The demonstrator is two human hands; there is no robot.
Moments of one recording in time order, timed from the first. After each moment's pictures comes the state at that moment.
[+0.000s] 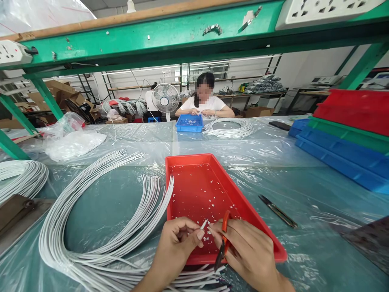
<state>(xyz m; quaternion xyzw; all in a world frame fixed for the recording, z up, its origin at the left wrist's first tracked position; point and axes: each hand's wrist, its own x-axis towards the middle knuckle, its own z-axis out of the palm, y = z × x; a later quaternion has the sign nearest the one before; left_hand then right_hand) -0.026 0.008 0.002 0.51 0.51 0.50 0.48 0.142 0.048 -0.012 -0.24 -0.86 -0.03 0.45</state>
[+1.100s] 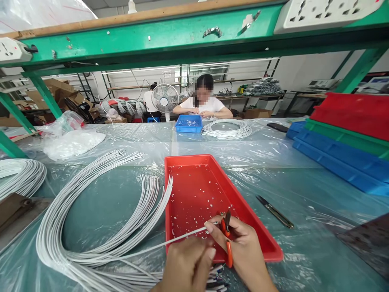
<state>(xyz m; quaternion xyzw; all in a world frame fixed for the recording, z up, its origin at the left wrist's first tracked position) -0.007 -0.010 -0.015 0.75 0.47 0.45 0.12 0.120 0.044 -0.011 -0.42 -0.61 0.45 0.50</state>
